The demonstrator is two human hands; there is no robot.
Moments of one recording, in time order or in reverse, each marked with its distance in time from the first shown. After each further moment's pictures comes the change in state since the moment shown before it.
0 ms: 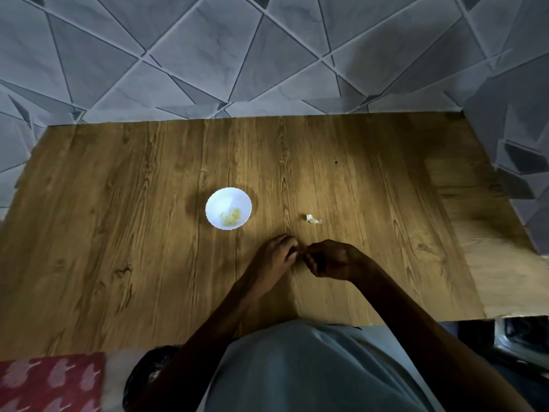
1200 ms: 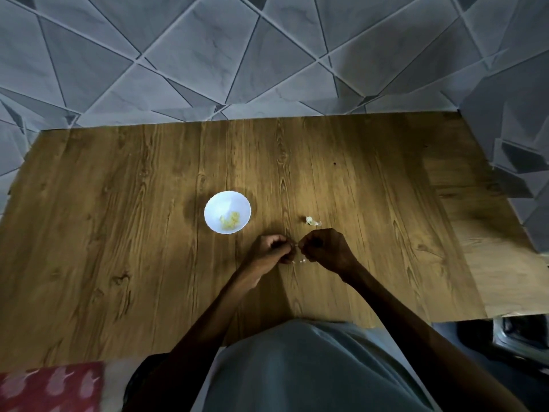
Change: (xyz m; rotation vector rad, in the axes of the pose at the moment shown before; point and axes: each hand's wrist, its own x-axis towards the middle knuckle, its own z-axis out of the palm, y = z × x) left_hand 0.012 -0.001 -0.022 -0.858 -0.130 -0.617; right_hand 0.008 0.004 0.007 -0.952 0.372 -0.782
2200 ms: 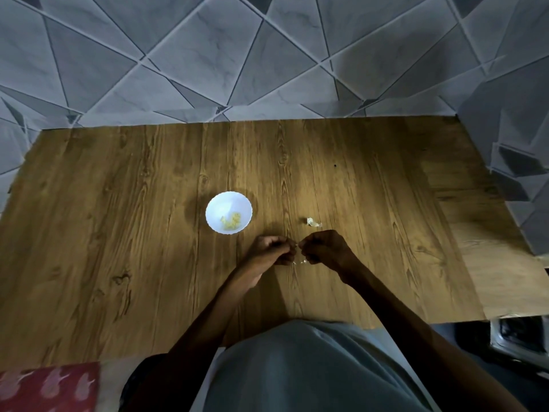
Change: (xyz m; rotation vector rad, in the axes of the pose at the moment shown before) left_hand -0.007 0.009 -0.005 -0.177 -0.038 -0.079; right_hand -0.006 -0.008 -0.002 0.382 -0.069 0.184
